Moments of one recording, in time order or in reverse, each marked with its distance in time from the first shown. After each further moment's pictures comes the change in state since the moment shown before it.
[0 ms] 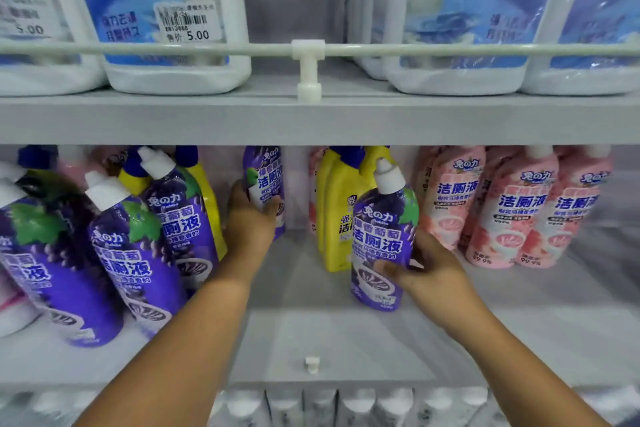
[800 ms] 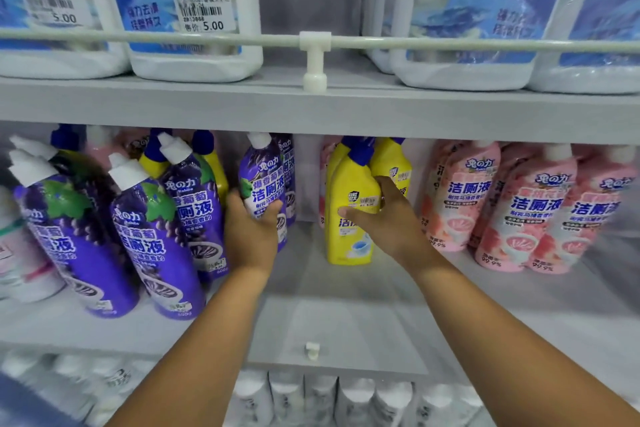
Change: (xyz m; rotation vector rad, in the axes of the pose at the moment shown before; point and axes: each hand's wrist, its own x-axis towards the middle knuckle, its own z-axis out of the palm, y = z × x) left_hand -0.047 0.010 -0.028 -0.186 0.123 -0.107; right_hand 0.081 -0.019 0.045 -0.155 -0.026 -0.051
